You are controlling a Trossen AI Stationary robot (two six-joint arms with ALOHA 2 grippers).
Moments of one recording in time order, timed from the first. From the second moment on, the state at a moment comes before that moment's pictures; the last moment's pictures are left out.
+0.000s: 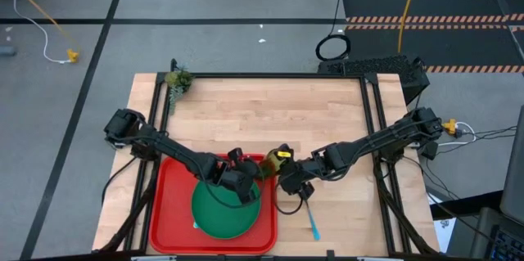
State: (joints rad) left arm -0.38 1.76 1.13 -0.37 -0.39 -0.55; right arm 0.33 1.62 1.23 -0.52 0.21 -0.45
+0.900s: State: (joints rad) left arm -0.46 1.61 1.13 -0.48 -0.43 -0.53; right arm 0.33 1.62 1.23 -0.34 0.18 -0.49
